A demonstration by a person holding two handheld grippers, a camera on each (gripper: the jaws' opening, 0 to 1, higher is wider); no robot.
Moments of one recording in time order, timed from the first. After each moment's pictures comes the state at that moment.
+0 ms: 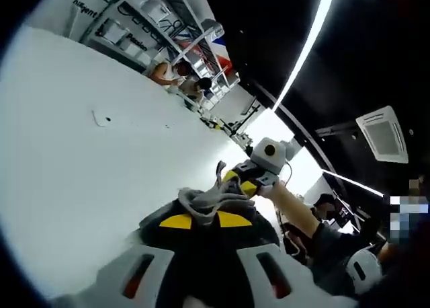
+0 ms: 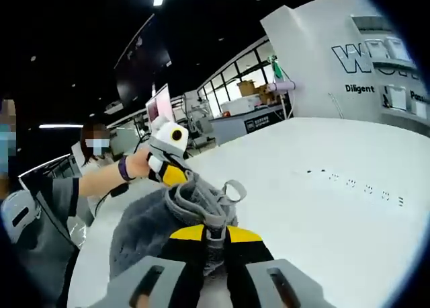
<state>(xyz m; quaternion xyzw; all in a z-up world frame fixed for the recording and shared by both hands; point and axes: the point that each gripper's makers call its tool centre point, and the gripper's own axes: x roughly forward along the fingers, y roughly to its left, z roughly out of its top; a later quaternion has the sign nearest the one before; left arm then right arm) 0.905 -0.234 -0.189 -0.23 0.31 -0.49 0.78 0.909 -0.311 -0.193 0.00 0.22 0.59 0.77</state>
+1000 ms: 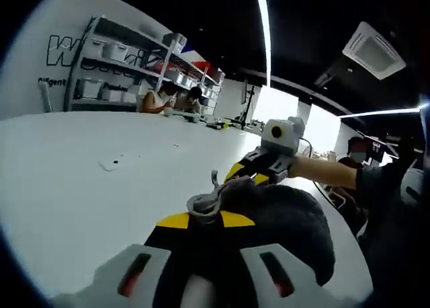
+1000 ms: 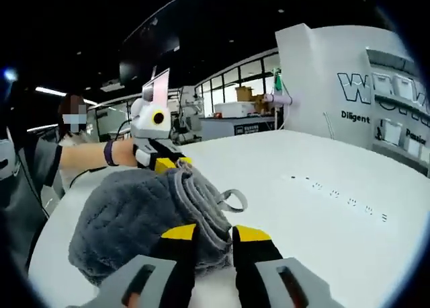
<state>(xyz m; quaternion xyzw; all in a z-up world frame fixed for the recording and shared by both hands) 0.921 -0.229 -0.194 -0.07 0.17 -0.49 0.85 0.924 -0.324 -0.206 -0.05 0.15 0.56 0.81</state>
